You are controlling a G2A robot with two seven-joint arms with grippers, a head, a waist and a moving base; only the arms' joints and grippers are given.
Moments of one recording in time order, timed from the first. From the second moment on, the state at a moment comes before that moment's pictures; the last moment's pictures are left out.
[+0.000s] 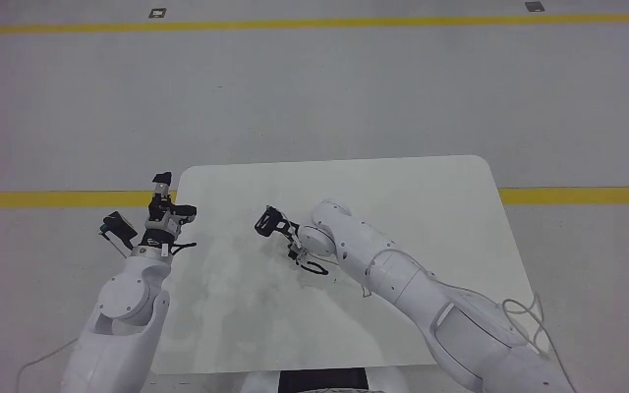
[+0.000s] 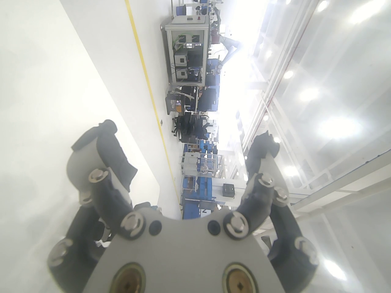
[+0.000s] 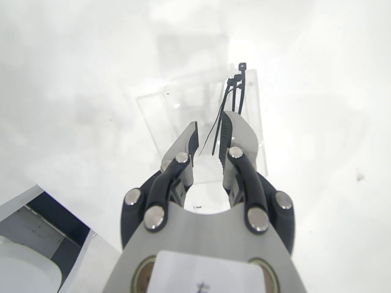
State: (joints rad) left arm 1.73 -1.15 -1.60 -1.80 -0.42 0.00 0.00; right arm -0.77 -1.60 0.51 -0.94 -0.99 -0.22 1.03
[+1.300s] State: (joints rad) left arm 1.73 -1.15 -1.60 -1.80 -0.42 0.00 0.00; right arm -0.77 -1.63 0.56 -0.91 -0.99 -0.23 1.09
